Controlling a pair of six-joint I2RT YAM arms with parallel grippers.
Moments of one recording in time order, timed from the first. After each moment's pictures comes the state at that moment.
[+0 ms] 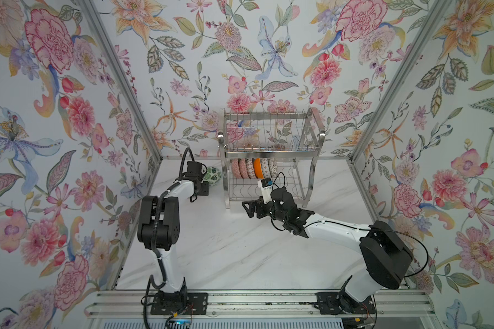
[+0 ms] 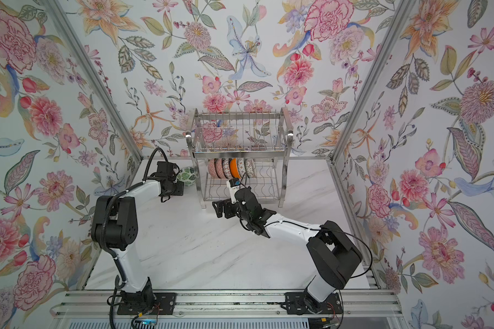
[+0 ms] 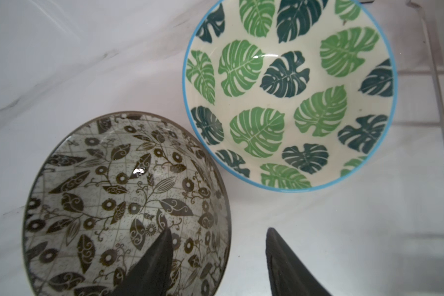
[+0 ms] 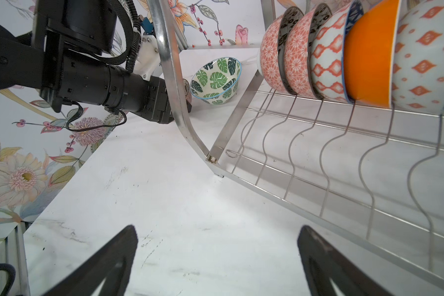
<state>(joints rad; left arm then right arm) -0.08 1.96 1.35 -0.39 -0.08 -0.03 0.81 1.61 0.96 0.23 -0.03 0.41</state>
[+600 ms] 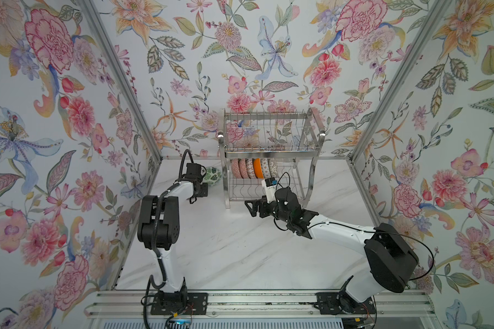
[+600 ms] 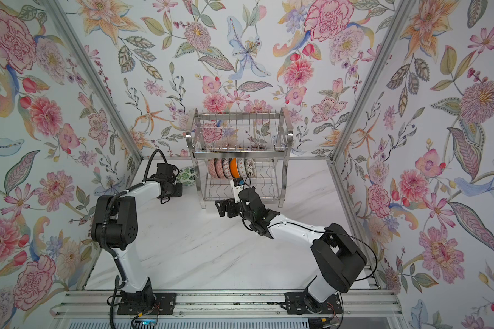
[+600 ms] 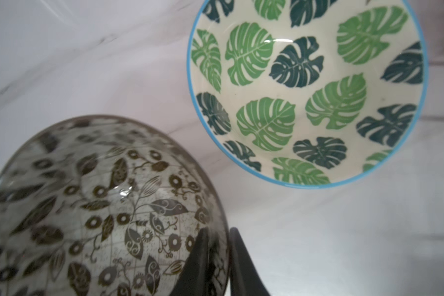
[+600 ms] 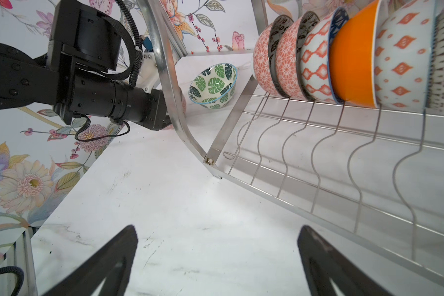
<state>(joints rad) -0.07 1.96 1.33 -0.36 -0.10 -0.03 0.78 1.57 0.93 0.24 -0.04 0.43</state>
